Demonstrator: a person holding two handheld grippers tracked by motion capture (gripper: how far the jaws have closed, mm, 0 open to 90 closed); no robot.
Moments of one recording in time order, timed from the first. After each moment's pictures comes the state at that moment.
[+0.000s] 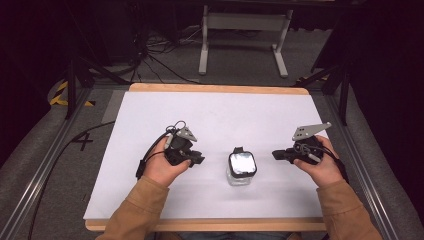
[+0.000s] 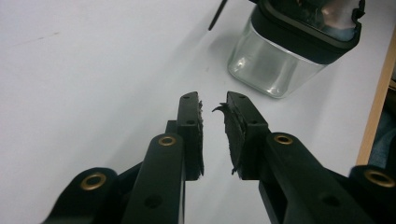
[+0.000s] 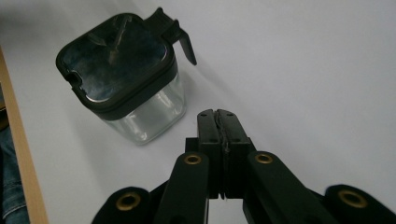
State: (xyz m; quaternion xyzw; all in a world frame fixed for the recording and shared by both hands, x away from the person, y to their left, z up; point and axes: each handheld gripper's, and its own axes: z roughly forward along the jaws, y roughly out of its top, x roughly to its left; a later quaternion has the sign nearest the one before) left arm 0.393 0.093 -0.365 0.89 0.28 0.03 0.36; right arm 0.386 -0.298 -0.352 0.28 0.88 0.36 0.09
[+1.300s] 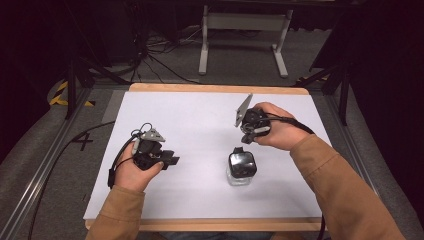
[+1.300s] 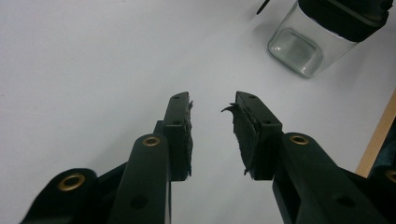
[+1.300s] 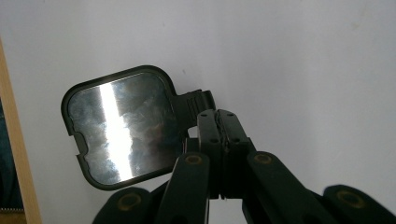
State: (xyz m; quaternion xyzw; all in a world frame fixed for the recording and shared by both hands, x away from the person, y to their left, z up) left arm 0.371 0.159 -0.362 0.86 0.35 0.05 0.38; right arm 0.444 -0.154 -0.295 0.07 0.99 0.10 0.07
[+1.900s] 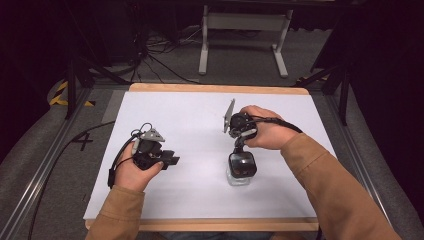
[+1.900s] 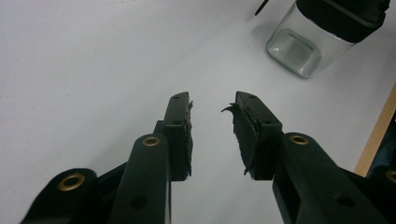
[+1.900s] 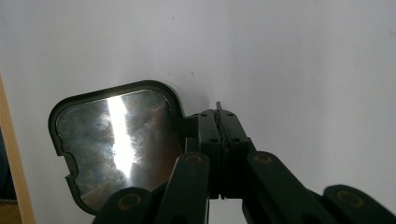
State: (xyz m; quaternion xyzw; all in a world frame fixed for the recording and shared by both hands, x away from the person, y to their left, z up) left arm 0.373 0.158 -0.363 0.86 0.35 0.05 0.38; right arm 0.450 -0.130 -0.313 0.04 1.00 0.06 0.05
